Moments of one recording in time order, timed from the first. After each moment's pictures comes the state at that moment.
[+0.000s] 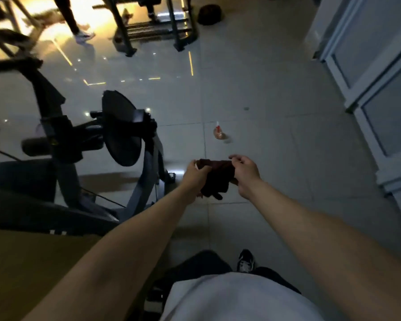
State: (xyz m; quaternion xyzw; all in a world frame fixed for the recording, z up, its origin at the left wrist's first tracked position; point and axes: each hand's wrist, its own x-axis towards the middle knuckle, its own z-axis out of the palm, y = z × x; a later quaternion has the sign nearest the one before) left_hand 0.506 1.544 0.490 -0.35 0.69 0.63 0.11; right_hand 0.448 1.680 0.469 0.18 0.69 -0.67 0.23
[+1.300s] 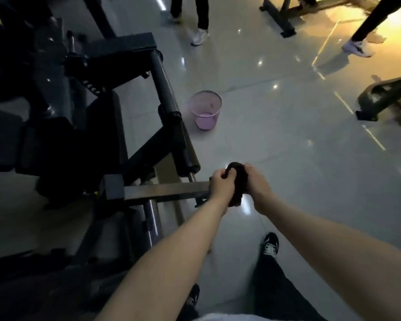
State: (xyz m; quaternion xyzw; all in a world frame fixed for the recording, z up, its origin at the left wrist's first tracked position) left_hand 0.044 0.916 0.430 -0.69 0.28 0.57 -0.35; right_hand -0.058 0.903 0.430 -0.29 0.68 -0.34 0.59
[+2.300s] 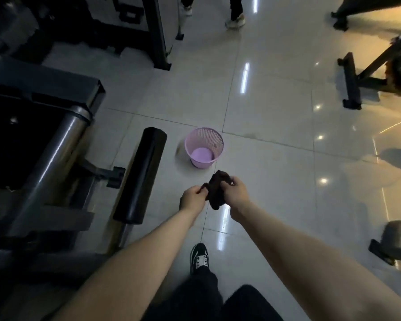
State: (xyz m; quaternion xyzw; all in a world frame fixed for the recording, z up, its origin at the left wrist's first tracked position) left_hand -0.066 0.494 0.369 -0.80 0.15 0.47 -0.34; right_hand -0.164 0.416 0.396 -0.44 0.63 -0.15 0.62
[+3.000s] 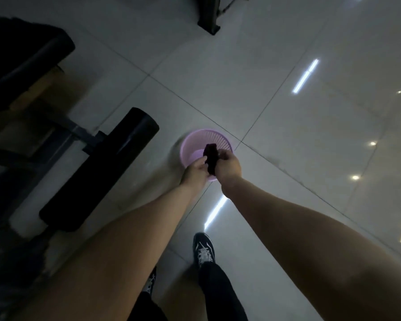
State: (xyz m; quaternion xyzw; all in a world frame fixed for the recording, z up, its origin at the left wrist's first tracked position) left_hand 0.023 0.192 0.223 -0.70 -0.05 0.49 -0.52; right_hand -0.013 0.101 0.224 -0.59 0.54 0.03 0.59
